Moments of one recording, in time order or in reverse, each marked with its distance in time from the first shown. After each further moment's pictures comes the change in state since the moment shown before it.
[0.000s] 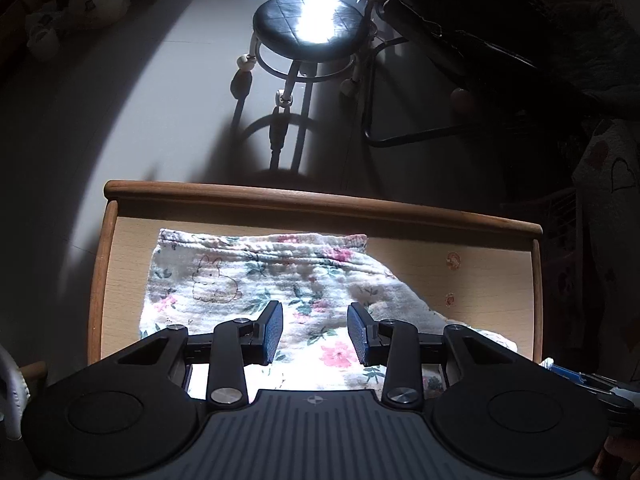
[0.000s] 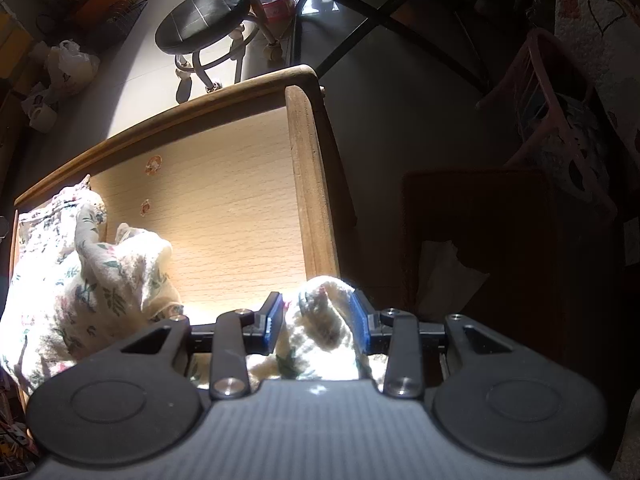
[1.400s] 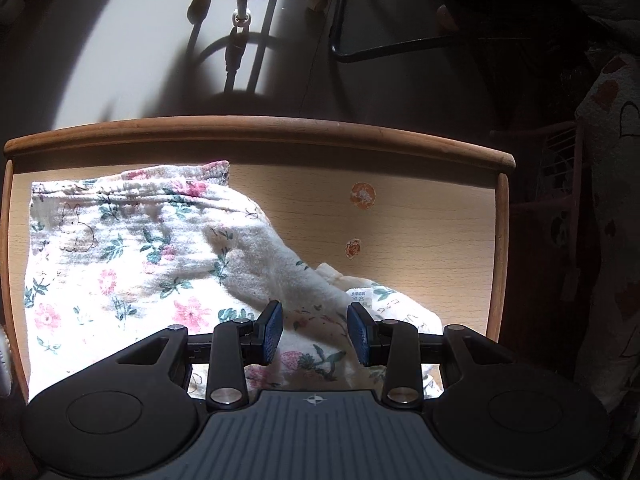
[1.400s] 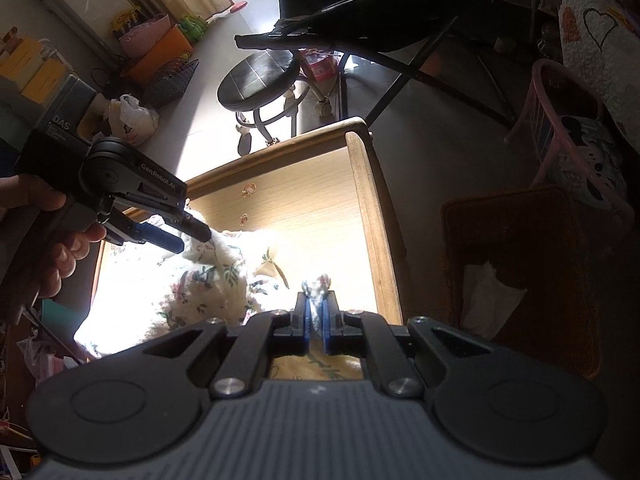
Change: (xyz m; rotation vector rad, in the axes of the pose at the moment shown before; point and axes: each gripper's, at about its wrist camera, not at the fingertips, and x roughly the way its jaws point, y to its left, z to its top) left arm 0.057 -0.094 -0.006 -0.058 0.217 -0.018; right arm -0.086 0.003 -0.051 0.022 -0.192 0.183
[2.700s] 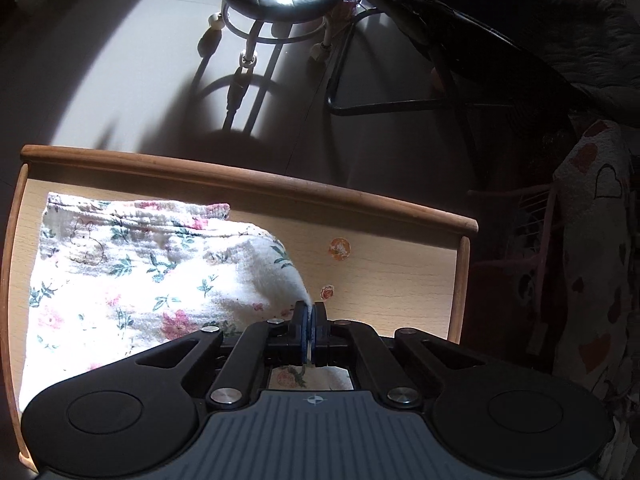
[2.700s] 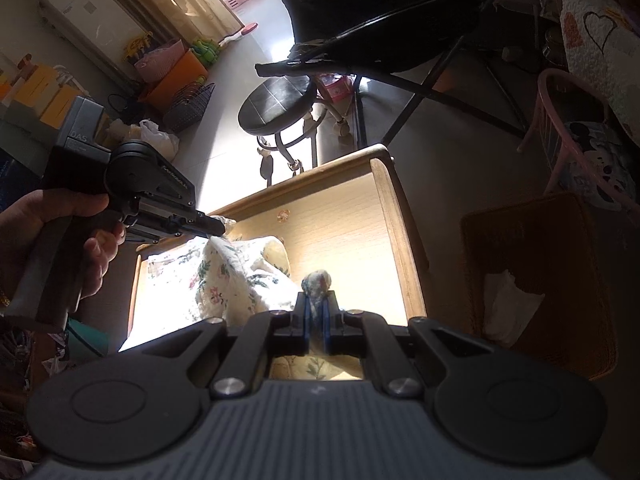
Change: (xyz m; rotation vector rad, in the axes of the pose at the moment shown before) left arm -0.058 0.005 -0.001 -0.059 -0.156 -0.054; right arm -0.033 0.014 0.009 0.026 -0.066 0.071
